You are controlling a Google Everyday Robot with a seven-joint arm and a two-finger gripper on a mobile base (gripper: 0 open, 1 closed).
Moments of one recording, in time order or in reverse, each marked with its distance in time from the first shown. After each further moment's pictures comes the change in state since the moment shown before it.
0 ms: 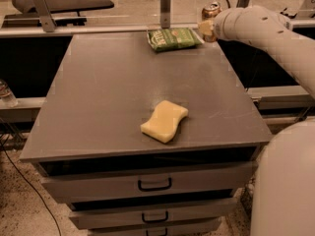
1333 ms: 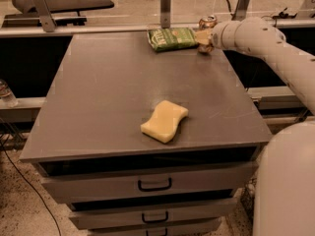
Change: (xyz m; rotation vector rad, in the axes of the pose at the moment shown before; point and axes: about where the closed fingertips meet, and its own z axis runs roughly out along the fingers) arm 0.036 0.012 0.025 -0.078 0.015 0.123
